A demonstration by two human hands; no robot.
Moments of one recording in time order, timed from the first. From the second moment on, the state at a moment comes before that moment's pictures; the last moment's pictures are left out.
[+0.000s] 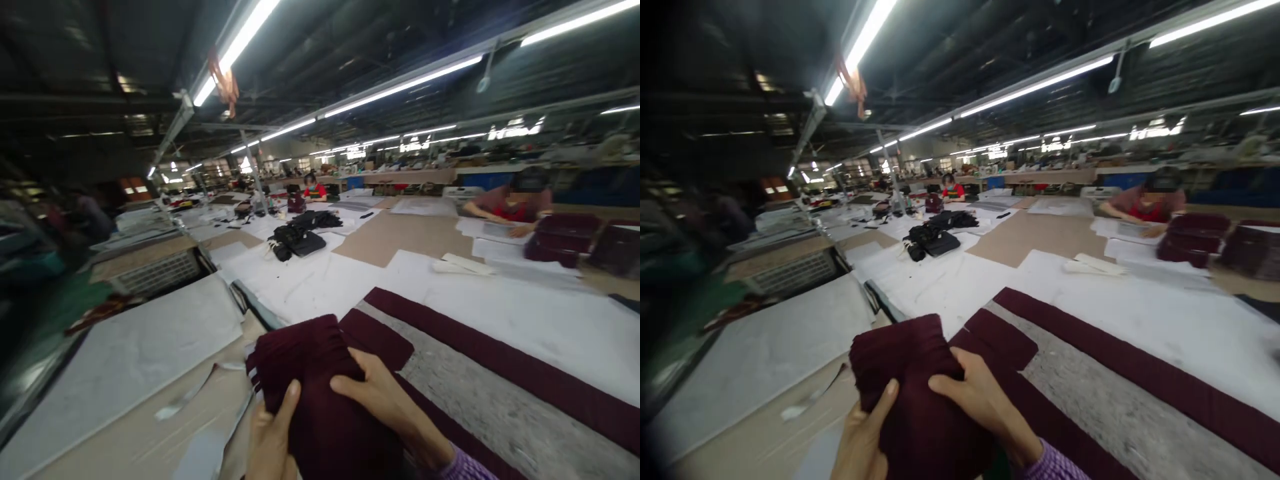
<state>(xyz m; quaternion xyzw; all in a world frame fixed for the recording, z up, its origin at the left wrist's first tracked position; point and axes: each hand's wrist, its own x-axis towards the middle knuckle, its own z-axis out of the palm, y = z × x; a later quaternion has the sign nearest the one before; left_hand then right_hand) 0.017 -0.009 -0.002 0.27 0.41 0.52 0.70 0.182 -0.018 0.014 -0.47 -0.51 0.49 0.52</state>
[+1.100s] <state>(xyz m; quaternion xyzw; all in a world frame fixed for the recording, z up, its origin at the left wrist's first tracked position) 0.009 0.000 0.006 0.23 0.36 0.57 0.70 0.172 -0.011 0.001 -0.58 -0.51 0.37 0.51</state>
